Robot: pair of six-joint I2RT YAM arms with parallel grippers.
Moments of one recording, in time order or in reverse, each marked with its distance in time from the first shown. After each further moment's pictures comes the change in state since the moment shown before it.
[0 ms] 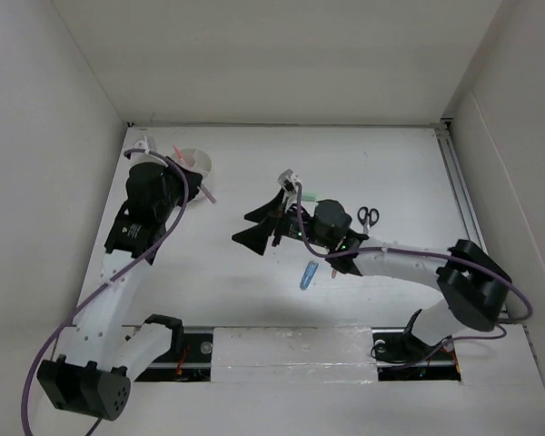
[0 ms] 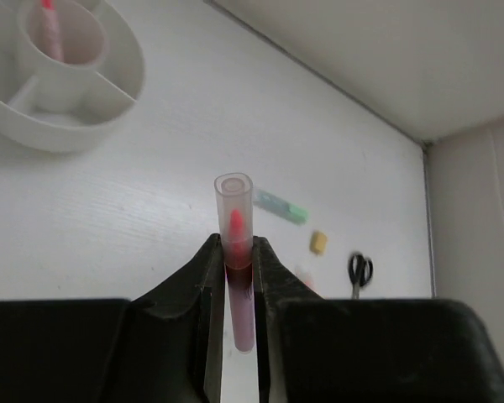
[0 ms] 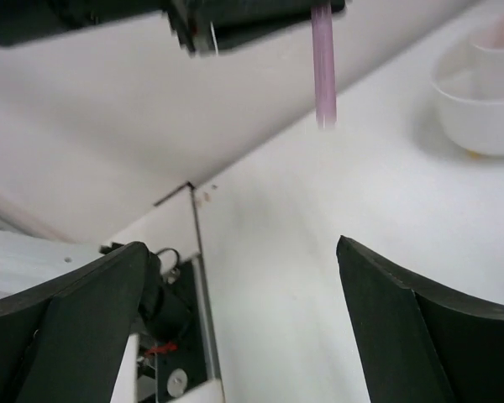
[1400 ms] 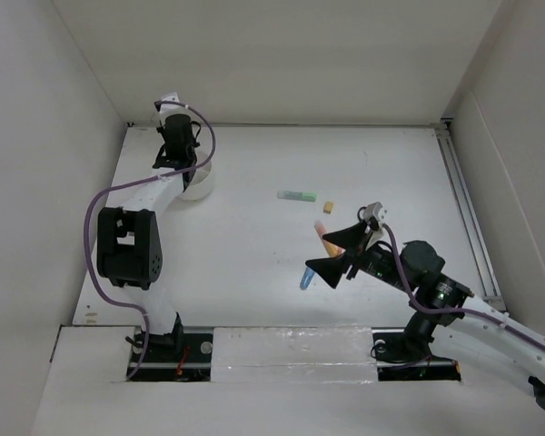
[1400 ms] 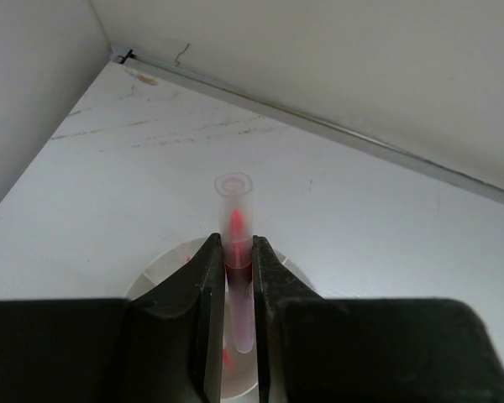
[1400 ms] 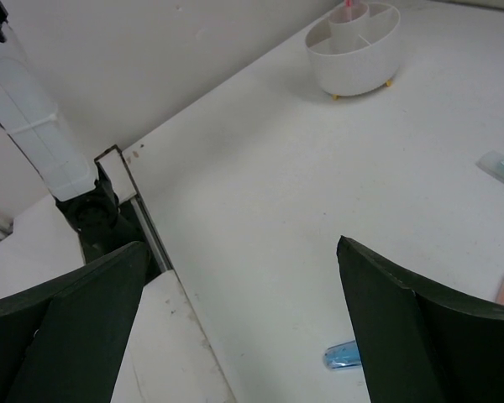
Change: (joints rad) left arm 0.084 0.854 0.343 0.559 -0.446 0.468; right arm -0.016 -0.977 -0.361 -0.740 0.265 -0.221
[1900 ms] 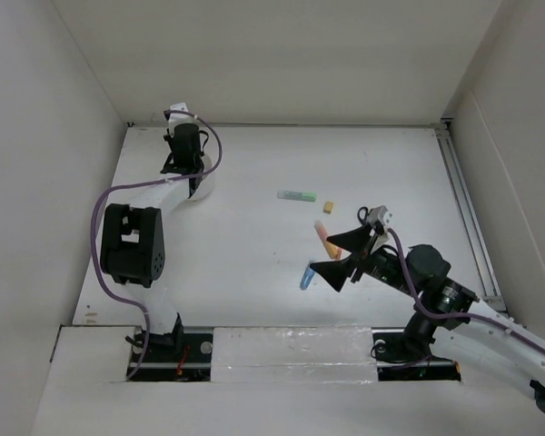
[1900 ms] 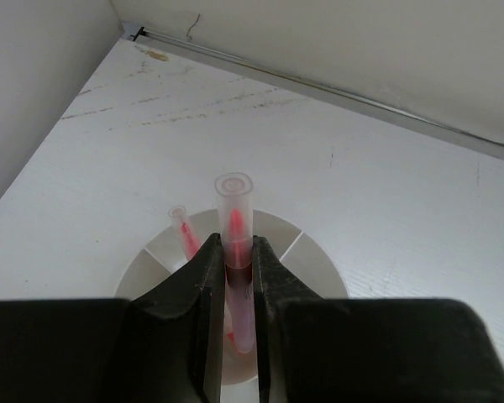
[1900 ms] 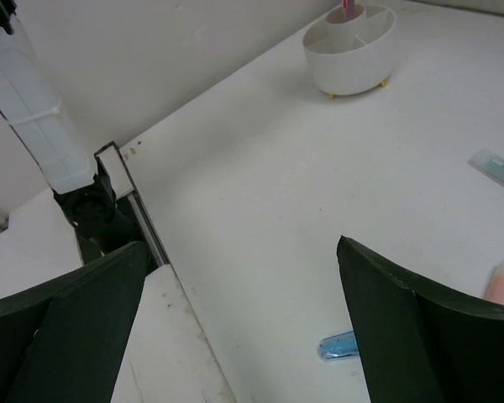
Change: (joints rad) left arm -0.032 0.028 -0.076 0.053 -0.065 0.045; right arm 0.005 -0.052 -0.014 -0.038 0.005 -0.018
